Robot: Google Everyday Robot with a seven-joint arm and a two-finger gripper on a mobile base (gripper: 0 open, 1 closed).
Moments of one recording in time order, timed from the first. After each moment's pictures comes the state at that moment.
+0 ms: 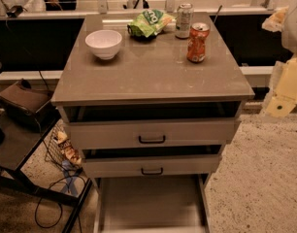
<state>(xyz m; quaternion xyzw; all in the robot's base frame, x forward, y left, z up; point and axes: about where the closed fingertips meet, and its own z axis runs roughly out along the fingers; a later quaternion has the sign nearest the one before) 0.437 -0.210 1.000 -0.60 0.77 -0.06 0.19</state>
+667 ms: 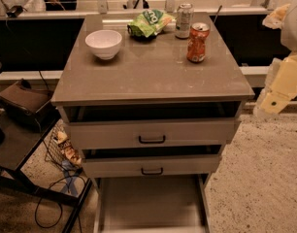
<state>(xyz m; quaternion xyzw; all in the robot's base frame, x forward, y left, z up) 0.446 -0.210 1.000 -0.59 0.78 -0.06 0.22</state>
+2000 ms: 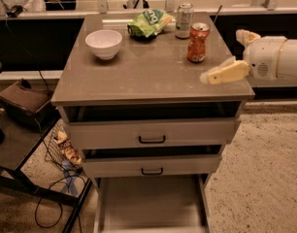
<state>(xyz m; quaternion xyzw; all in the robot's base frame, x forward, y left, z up) 0.607 -0.188 0.934 -0.40 0.70 0.18 0.56</state>
